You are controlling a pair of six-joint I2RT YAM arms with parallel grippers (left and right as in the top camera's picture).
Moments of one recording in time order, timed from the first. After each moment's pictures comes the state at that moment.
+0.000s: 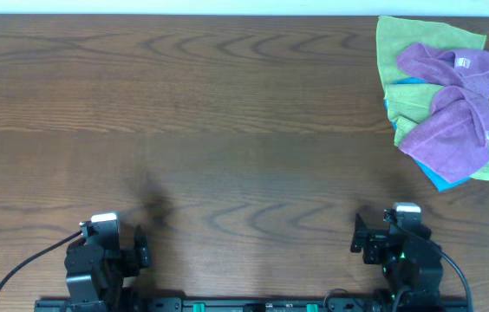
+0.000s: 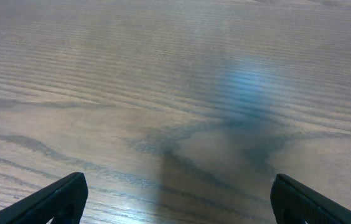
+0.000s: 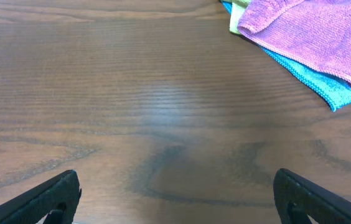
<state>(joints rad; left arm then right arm) 0.09 0.01 0.32 -1.02 -0.05 0.02 0.02 0.02 0.19 -0.79 0.06 0.04</state>
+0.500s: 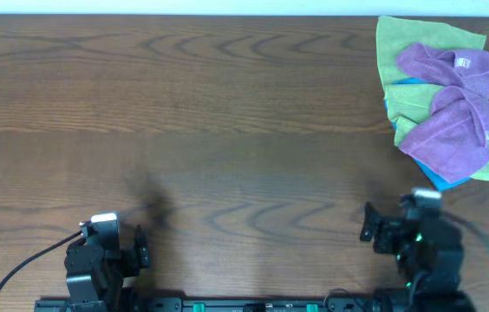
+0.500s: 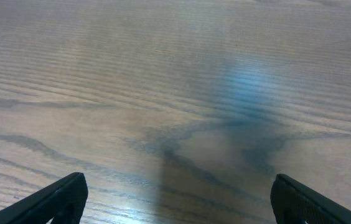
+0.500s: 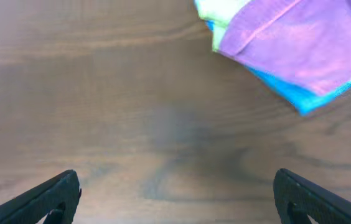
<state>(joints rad) 0.09 0.01 0.32 -1.02 -0.05 0.02 -0.01 0.35 0.48 -0.83 0.07 0.14</state>
